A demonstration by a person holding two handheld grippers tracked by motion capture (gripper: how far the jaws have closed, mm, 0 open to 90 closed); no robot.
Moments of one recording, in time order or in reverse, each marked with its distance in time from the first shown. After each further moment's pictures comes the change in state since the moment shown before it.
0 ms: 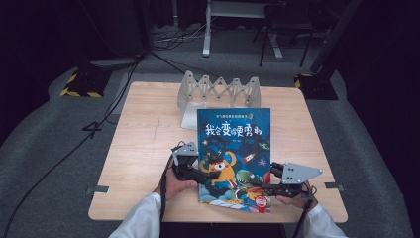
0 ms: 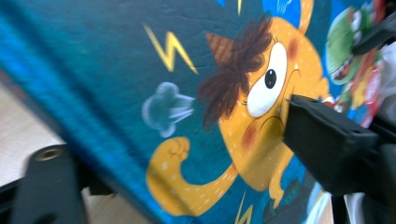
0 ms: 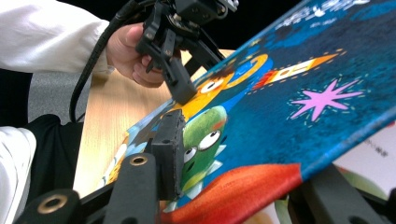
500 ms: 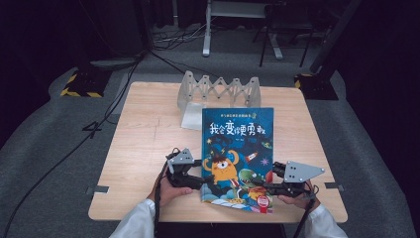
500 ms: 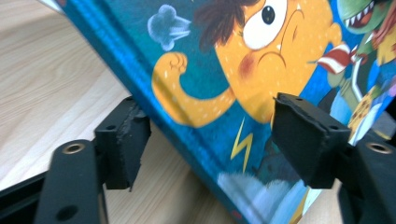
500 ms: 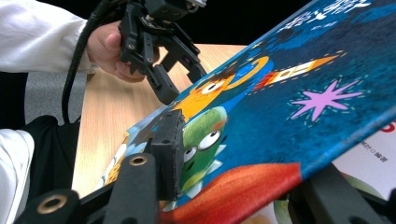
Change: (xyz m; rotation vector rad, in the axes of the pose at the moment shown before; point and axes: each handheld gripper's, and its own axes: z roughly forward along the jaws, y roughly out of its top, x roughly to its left) left arm -0.008 -0.015 -0.005 0.068 0.072 0.024; right arm -0.001 -0.002 -0.006 0.008 -0.014 0.030
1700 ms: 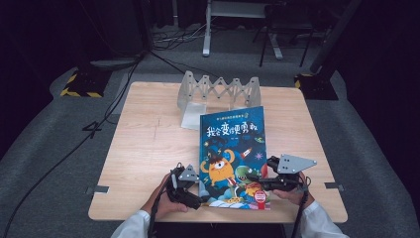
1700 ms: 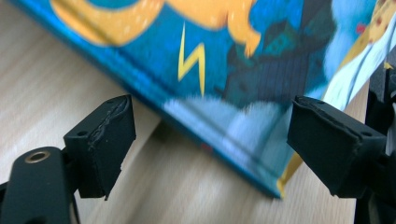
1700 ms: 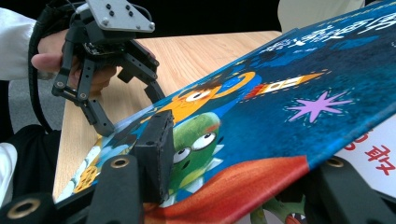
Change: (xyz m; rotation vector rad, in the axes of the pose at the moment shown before) left arm -0.024 -0.028 0.005 0.206 0.066 0.050; right arm -0.014 -0.003 0.017 0.032 -0.029 0.083
